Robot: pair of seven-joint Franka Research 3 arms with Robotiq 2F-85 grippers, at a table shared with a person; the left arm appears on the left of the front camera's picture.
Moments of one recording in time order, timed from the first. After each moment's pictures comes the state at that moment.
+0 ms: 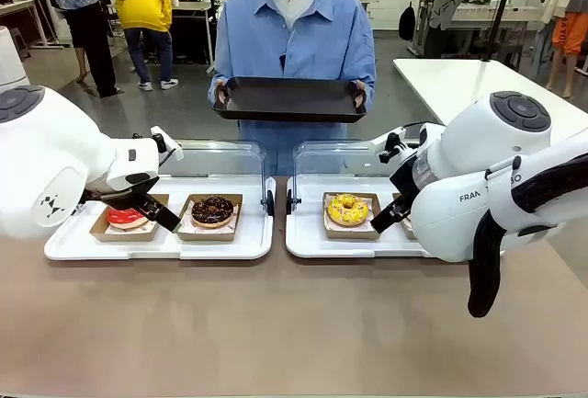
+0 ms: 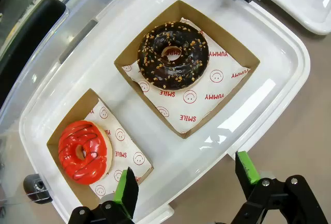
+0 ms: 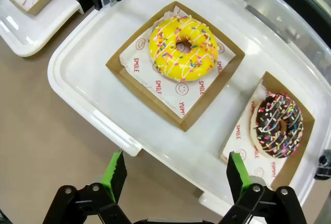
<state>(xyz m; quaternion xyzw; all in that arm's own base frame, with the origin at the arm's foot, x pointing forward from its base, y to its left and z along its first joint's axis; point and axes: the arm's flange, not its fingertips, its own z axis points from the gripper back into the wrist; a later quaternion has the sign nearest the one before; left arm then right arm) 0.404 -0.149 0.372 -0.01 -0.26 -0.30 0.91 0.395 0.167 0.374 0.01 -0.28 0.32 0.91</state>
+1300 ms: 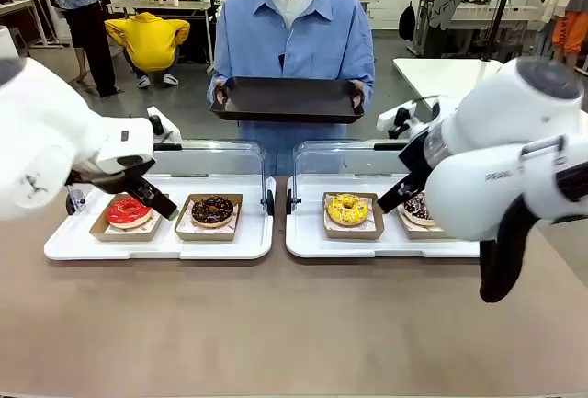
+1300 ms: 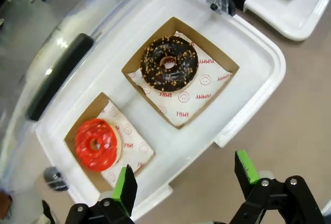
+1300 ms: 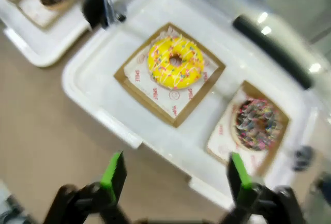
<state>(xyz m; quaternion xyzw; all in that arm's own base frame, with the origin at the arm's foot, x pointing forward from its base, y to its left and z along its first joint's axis) 0.382 -0.151 0.432 -0.01 -0.27 -0.32 0.91 0.375 0.158 0.442 0.01 -0.29 0.32 0.90</state>
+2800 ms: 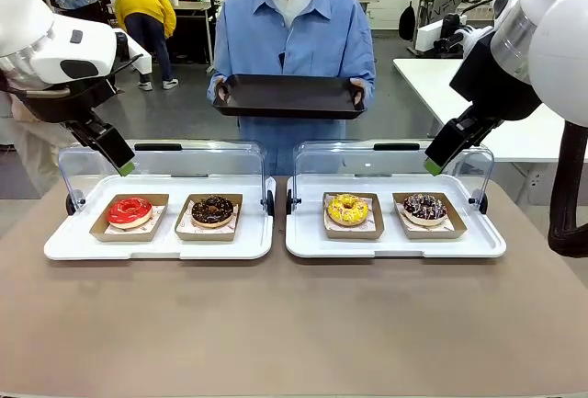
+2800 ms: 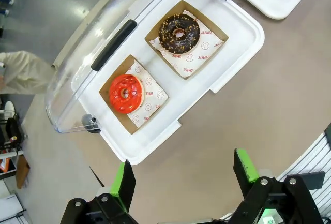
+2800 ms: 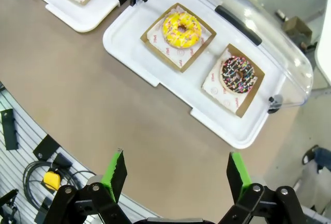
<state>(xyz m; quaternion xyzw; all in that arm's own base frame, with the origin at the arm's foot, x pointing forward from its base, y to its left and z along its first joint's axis) 0.332 -0.152 0.559 0.05 -0.21 -0.33 0.92 0.298 0.147 0.578 -0.02 -0.23 0.33 0.92</state>
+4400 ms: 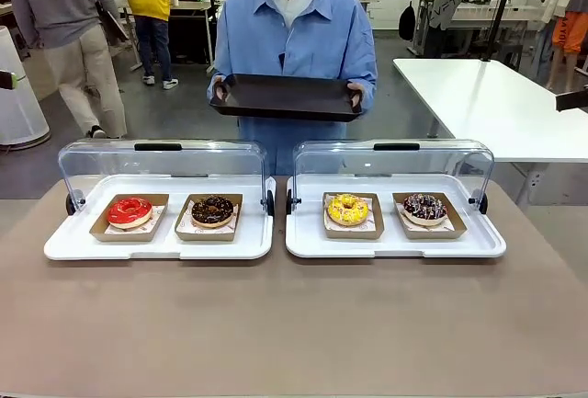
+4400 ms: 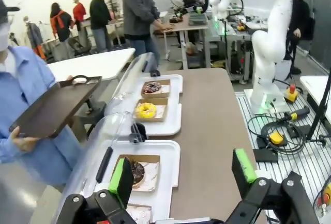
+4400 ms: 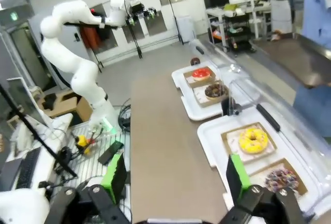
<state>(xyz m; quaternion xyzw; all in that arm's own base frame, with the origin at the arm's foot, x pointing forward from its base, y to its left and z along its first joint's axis) 0.374 0.118 0.553 -0.40 -0.46 -0.54 0.58 0.368 -0.144 0.539 0.45 -0.39 0.45 0.66</state>
